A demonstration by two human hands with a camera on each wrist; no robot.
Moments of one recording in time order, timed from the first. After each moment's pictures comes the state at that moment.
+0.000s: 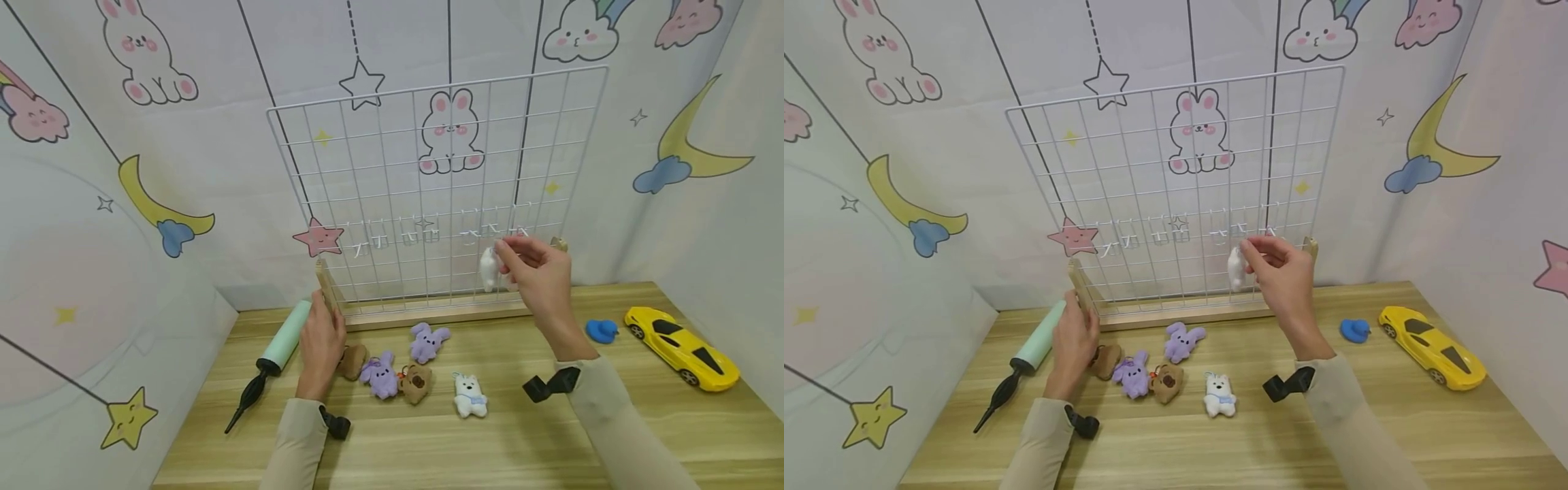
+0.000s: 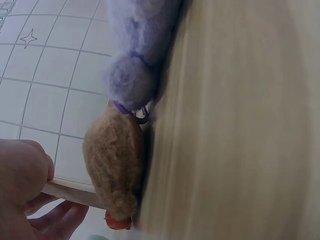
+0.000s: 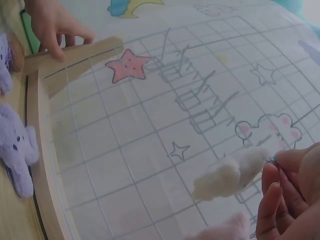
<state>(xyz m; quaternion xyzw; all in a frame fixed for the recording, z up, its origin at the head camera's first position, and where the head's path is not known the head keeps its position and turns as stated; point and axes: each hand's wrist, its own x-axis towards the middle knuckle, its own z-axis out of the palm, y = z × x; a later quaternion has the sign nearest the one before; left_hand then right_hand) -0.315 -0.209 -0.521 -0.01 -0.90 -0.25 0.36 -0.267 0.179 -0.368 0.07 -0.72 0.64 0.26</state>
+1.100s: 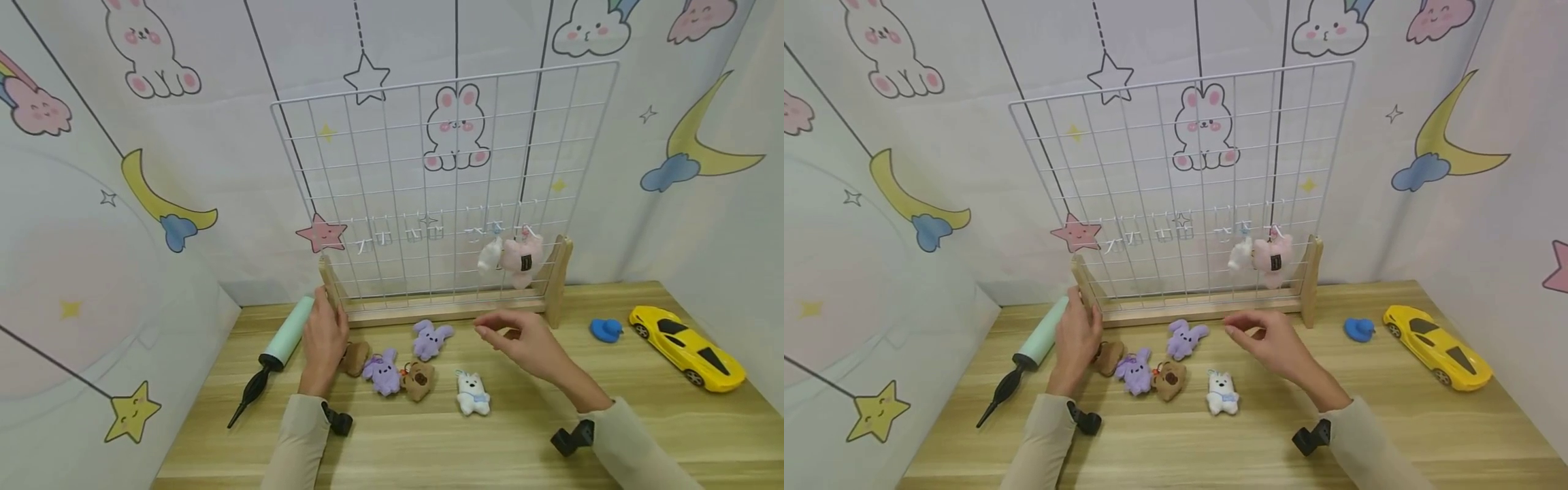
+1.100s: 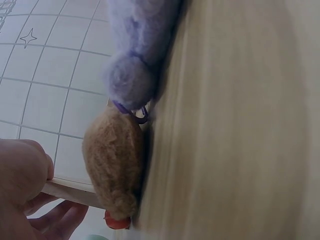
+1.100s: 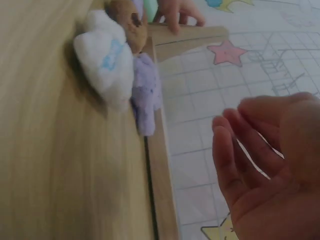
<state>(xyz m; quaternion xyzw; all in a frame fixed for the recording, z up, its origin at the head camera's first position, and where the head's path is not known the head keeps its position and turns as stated) -0.313 -0.209 -0.517 -0.02 -0.89 -0.27 0.36 -0.240 0.189 -0.457 0.23 -0.84 0.48 0.06</state>
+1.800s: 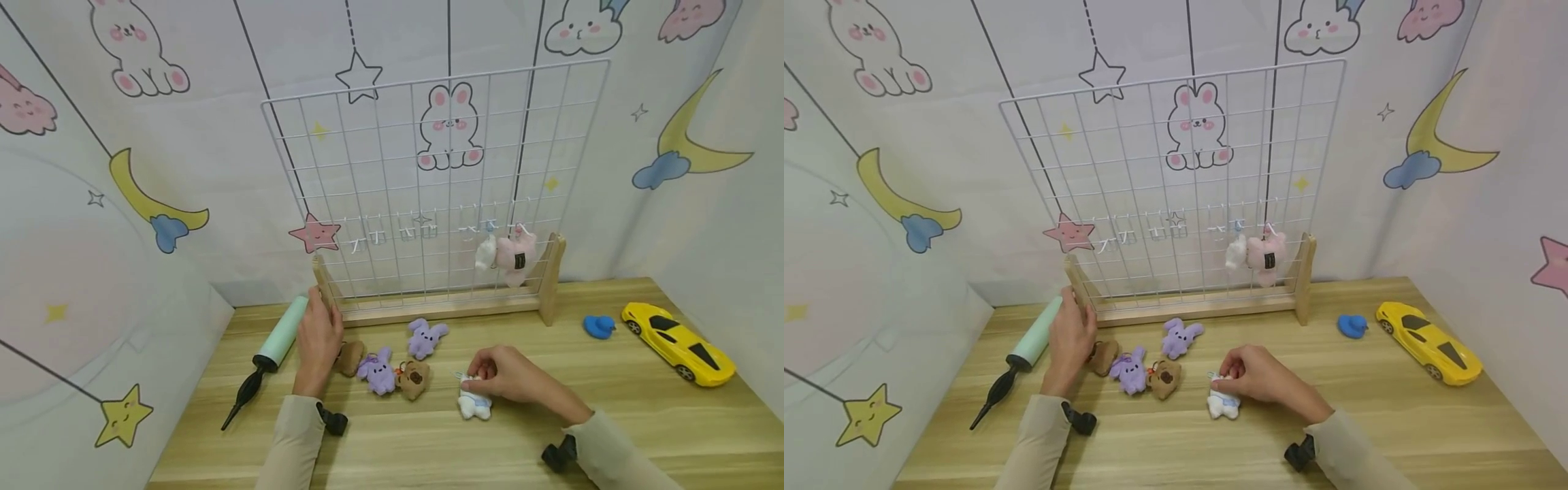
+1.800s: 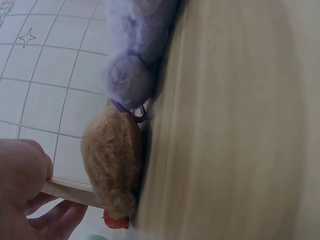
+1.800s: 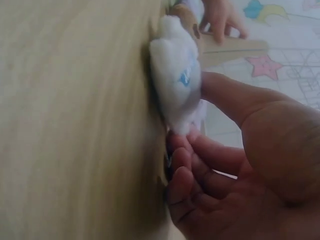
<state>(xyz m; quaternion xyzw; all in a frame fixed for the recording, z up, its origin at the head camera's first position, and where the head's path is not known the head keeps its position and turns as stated) -0.300 -0.200 -0.500 0.00 -0.90 -0.26 0.34 -0.228 0.181 -0.499 0.24 -0.88 0.39 -0.10</state>
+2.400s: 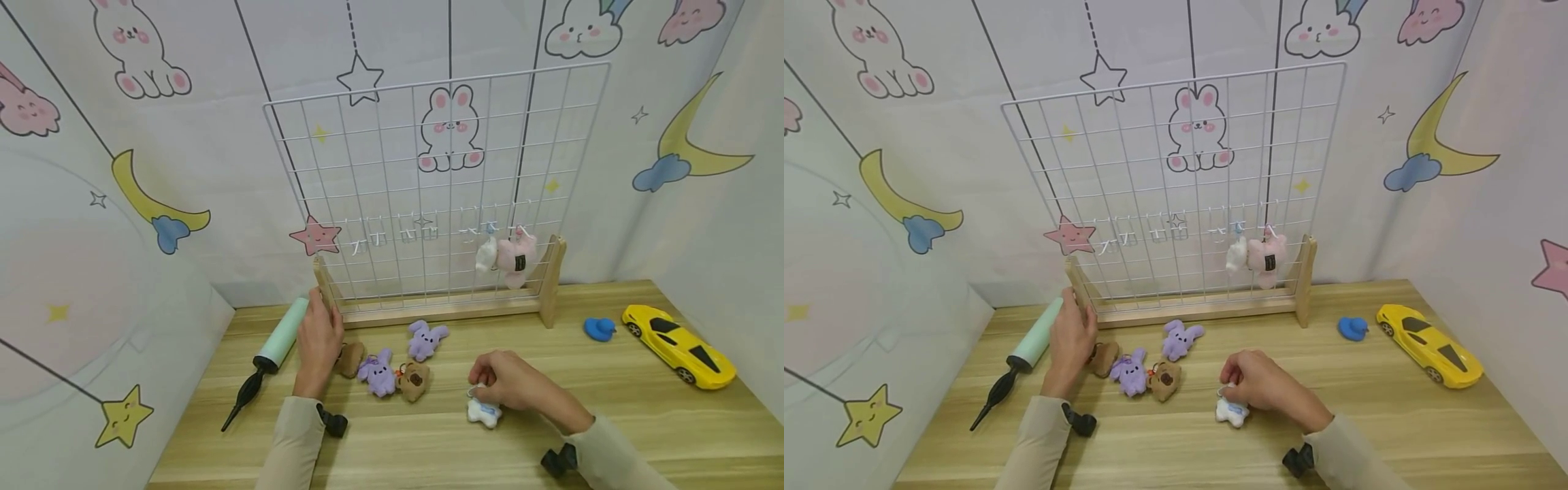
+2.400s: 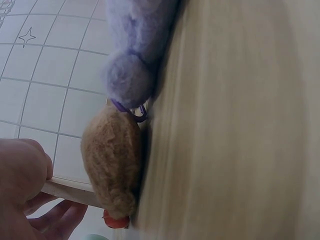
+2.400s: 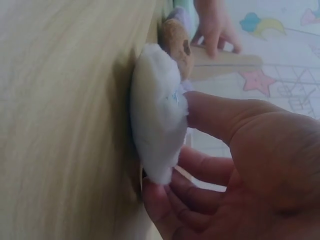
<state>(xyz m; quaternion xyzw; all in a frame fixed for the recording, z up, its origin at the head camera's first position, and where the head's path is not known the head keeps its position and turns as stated) -0.316 -0.209 -0.521 0.00 -0.90 -0.26 0.35 -0.216 0.175 -0.483 0.21 -0.89 0.38 -0.15</state>
